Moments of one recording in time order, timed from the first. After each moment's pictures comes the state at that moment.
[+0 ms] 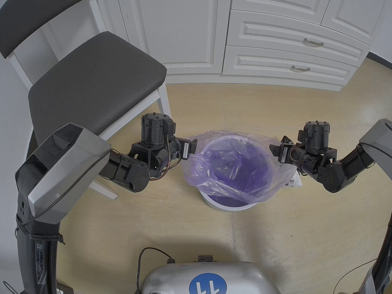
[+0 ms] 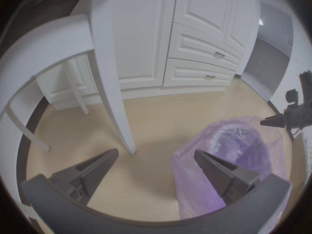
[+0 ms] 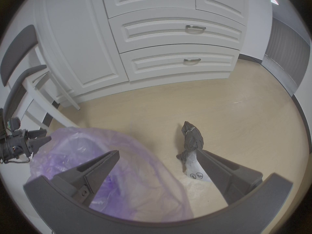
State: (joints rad) left arm -0.49 2.36 -1.47 -0.65 0.18 0.02; right arm 0.26 2.10 -1.02 -0.77 -0.23 0.20
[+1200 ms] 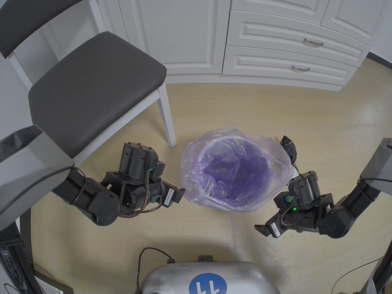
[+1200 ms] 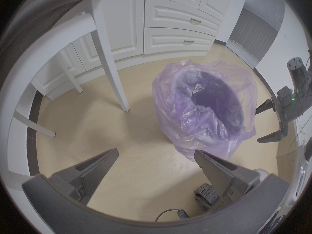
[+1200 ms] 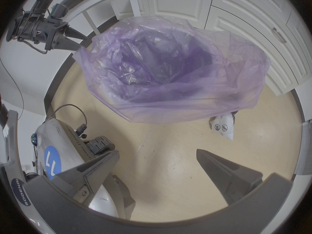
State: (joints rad) left arm -0.54 2.07 -0.93 -0.58 0.13 0.10; right arm 0.48 2.00 -0.60 -0.64 -0.13 -0.20
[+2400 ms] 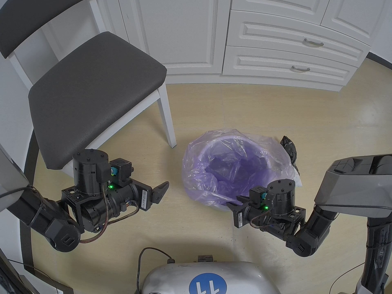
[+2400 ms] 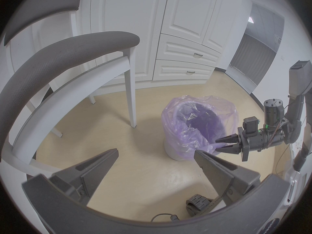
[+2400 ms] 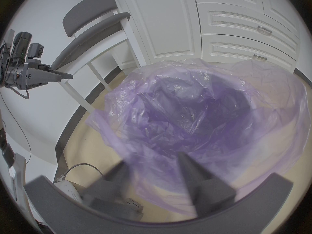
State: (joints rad) left arm -0.51 1.84 -0.56 -0.95 0.09 0.03; right arm 0.60 2.26 -0.65 -1.28 -0.08 0.05
